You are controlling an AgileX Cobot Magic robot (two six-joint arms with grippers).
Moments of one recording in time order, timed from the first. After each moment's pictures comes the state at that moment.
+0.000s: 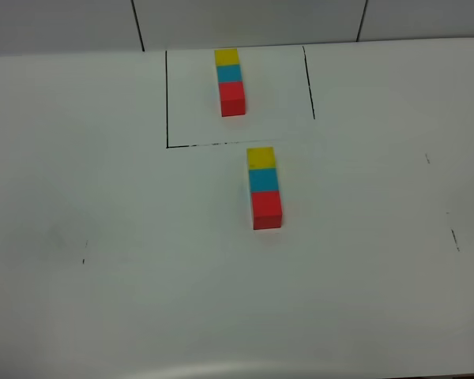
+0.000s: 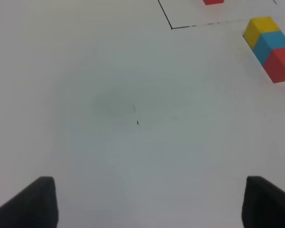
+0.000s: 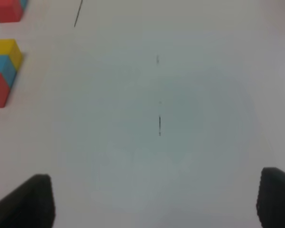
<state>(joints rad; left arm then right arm) -0.03 0.00 -0.50 -0.15 1.07 0.09 0.08 -0.01 -0.50 -0.02 1.08 0.08</state>
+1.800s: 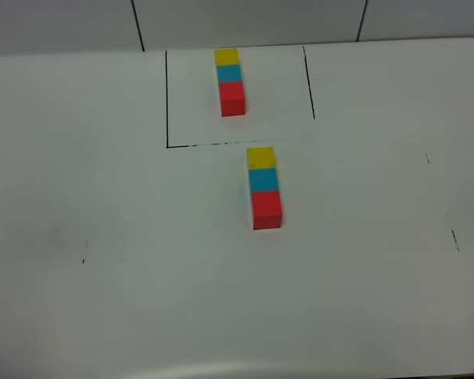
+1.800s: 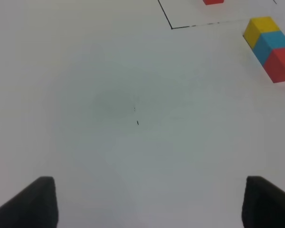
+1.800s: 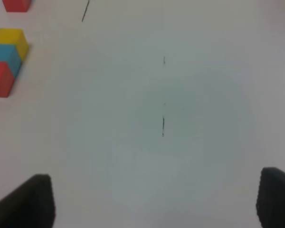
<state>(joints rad) -0.03 0.00 -0.50 -0.15 1.07 0.09 0.02 -0.01 -0.50 0.06 1.08 -0.06</state>
